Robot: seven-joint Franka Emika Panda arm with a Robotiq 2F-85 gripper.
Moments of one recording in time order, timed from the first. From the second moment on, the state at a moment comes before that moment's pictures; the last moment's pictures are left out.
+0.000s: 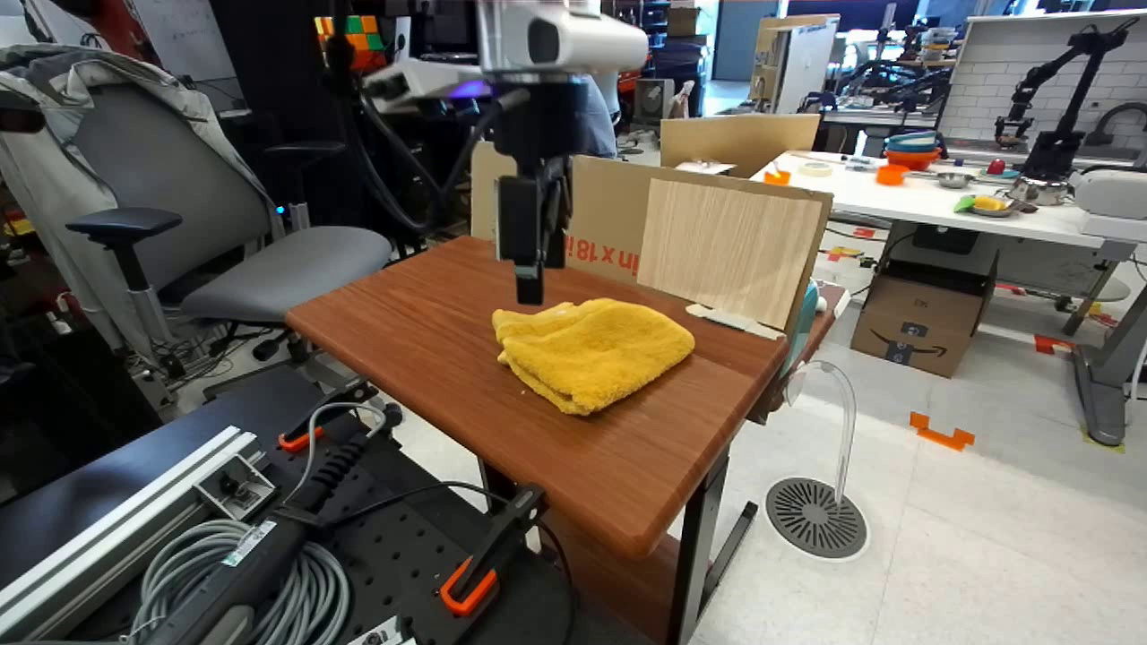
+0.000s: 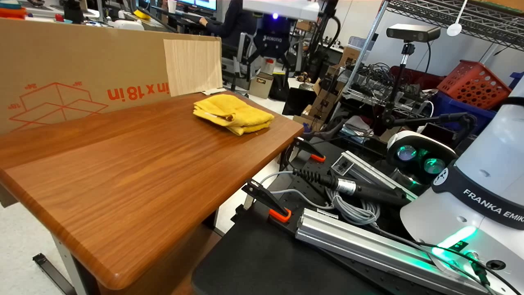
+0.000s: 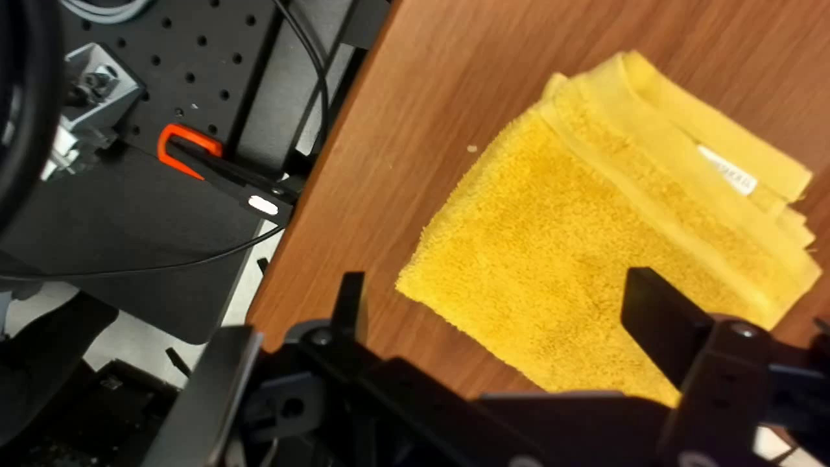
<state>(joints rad) -0.15 0.09 0.06 -2.36 -0.09 2.34 1.03</state>
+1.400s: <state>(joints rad) 0.17 0.41 -0.06 -2.35 -0.07 2.60 0.94</state>
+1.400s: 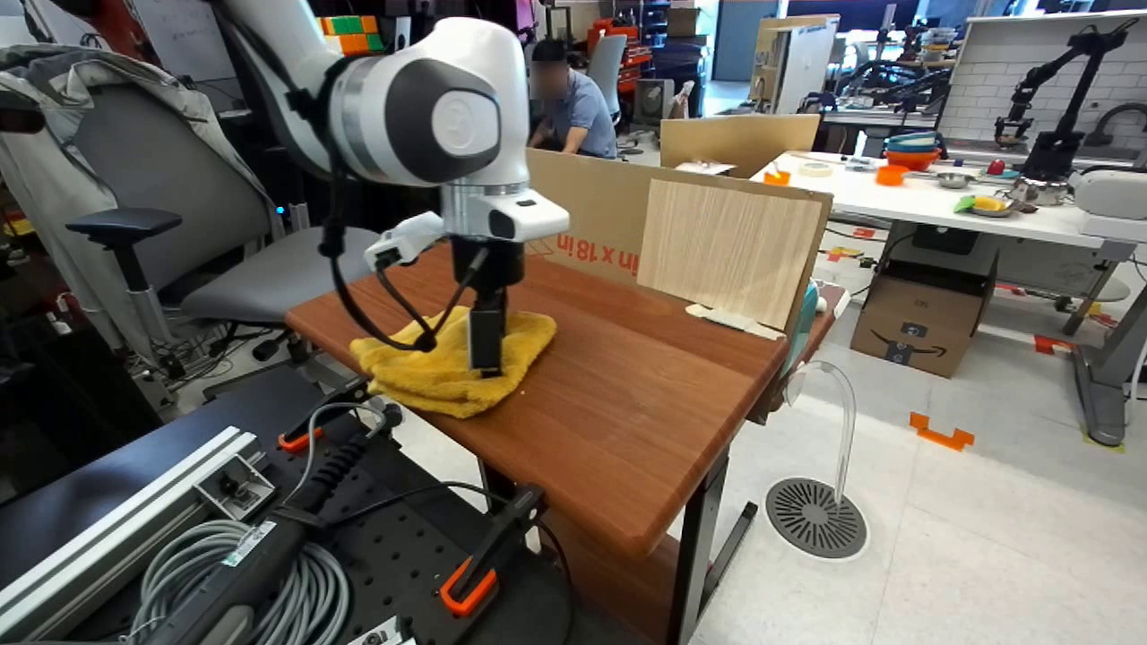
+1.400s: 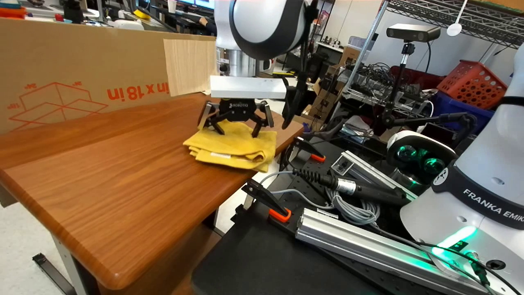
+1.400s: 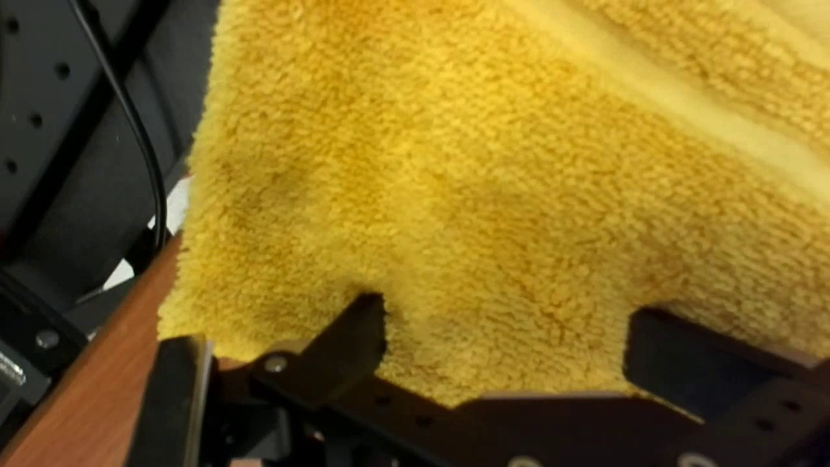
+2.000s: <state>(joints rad) 0.22 0.42 -0.08 -2.36 -0.06 2.80 0.94</state>
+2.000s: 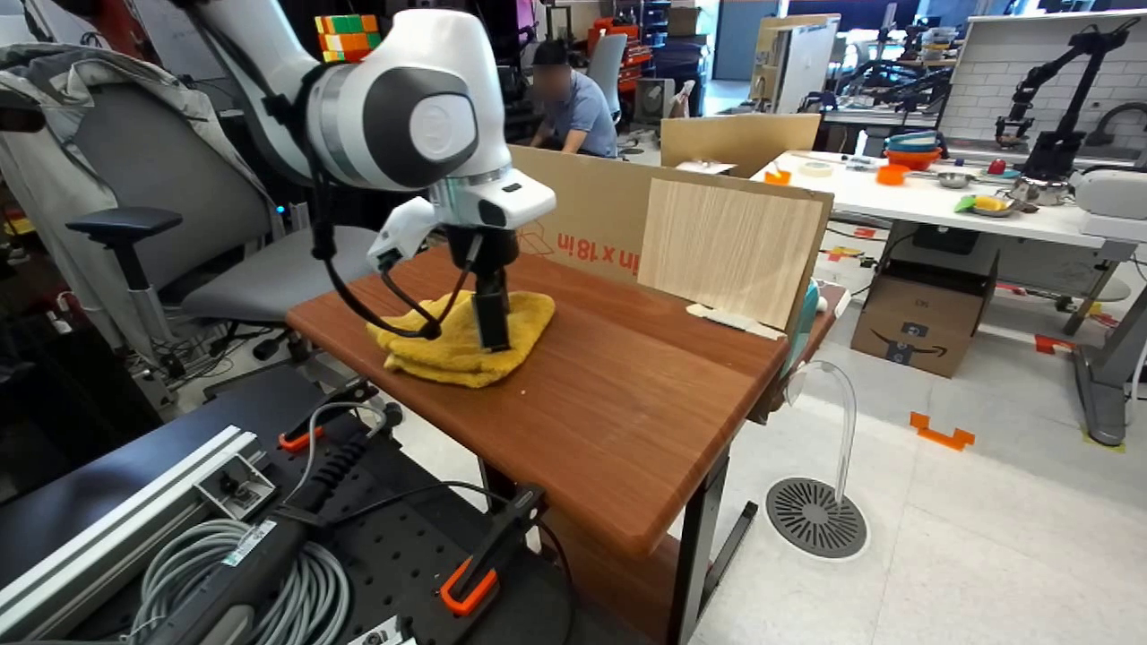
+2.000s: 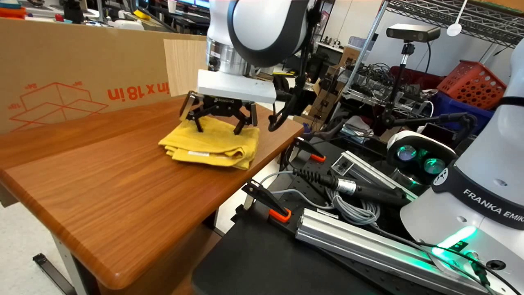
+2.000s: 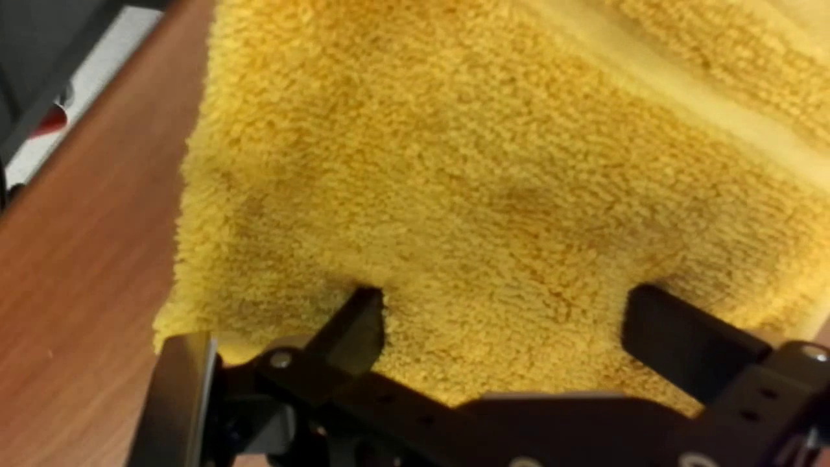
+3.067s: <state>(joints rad) 0.18 0.74 -0.11 -1.82 0.10 2.64 1.05</state>
